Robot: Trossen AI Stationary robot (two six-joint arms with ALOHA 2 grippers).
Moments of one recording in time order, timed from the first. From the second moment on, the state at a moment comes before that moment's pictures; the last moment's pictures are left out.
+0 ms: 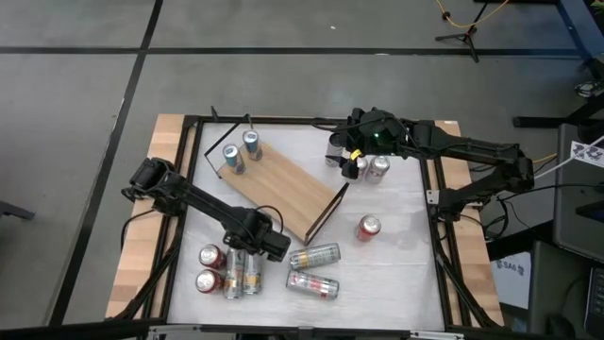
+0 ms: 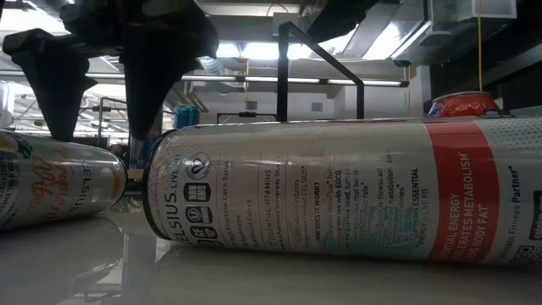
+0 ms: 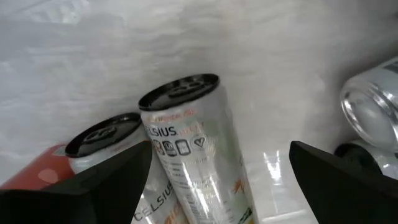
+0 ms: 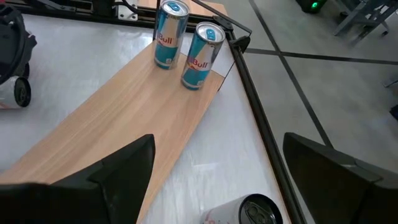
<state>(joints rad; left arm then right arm) -0.37 1.81 1.34 -1.02 0.06 -1.70 -0.20 1.37 1.36 -0.56 0.11 -0.24</state>
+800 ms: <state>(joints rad) -0.38 1.83 1.19 -0.87 0.01 -1.70 -0.20 1.37 1.36 -0.56 0.11 -0.24</state>
